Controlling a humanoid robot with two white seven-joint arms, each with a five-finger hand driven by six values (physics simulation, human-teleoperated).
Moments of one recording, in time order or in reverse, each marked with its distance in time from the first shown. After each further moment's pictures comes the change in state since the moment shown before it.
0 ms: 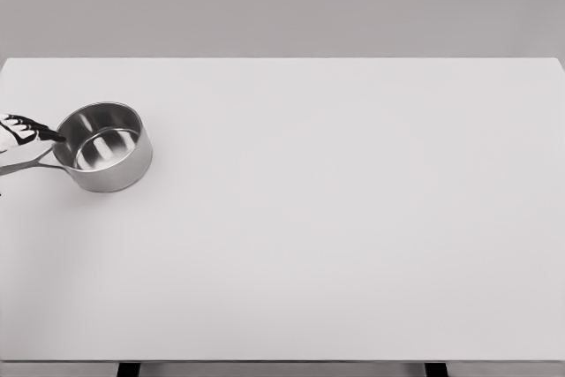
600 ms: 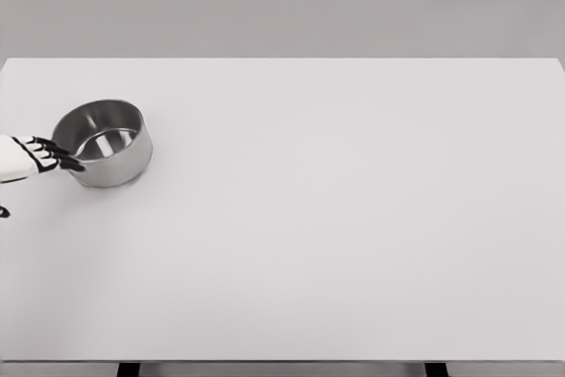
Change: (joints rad) left arm 0.021 0.054 -0.039 -0.136 -0.074 0.000 -0.007; right arm 0.000 0.000 0.000 0.000 0.000 0.000 0.000
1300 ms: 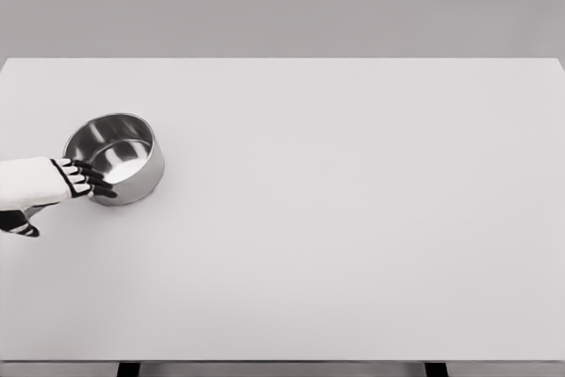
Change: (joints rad) left arm 0.017 -0.017 -0.038 -0.112 -0.023 0.000 -0.010; right arm 0.000 0.000 0.000 0.000 0.000 0.000 0.000
